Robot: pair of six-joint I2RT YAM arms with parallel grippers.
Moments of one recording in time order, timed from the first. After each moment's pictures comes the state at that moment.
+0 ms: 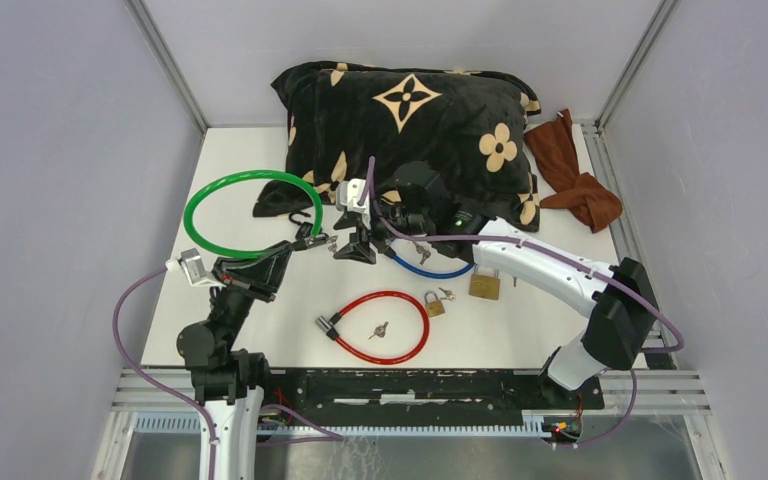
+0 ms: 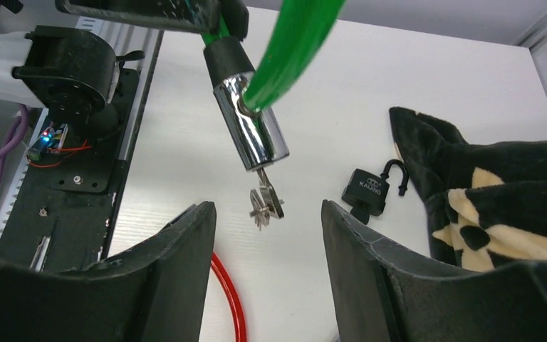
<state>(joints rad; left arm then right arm) 0.07 0.02 0.23 0.28 0.50 -0.93 0.90 1.58 1.34 -0.10 -0.63 -0.36</state>
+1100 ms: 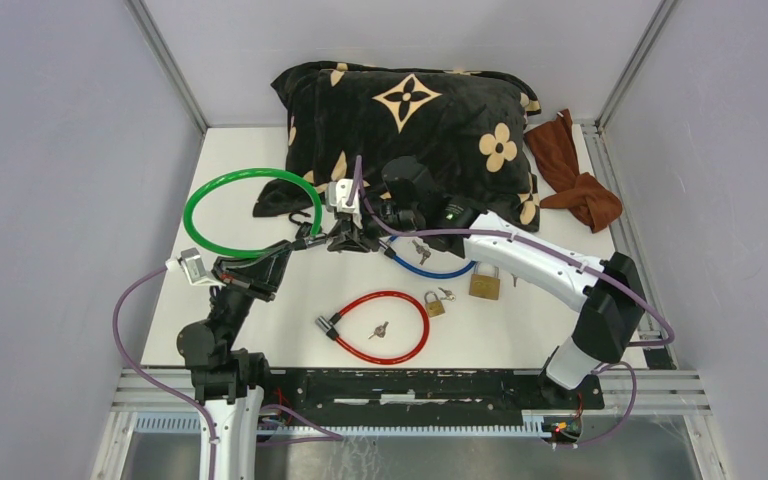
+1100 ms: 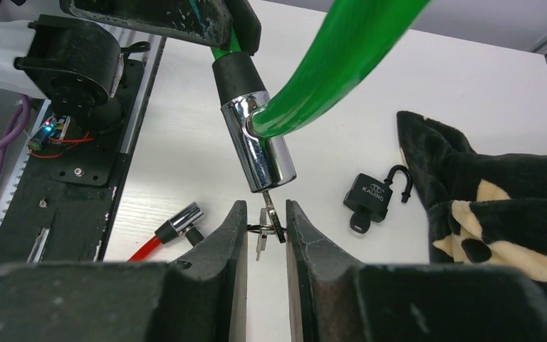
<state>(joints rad) 0.08 0.02 0.23 0.29 0.50 -0.93 0.91 1.64 1.45 -0.19 -0.66 -0.41</state>
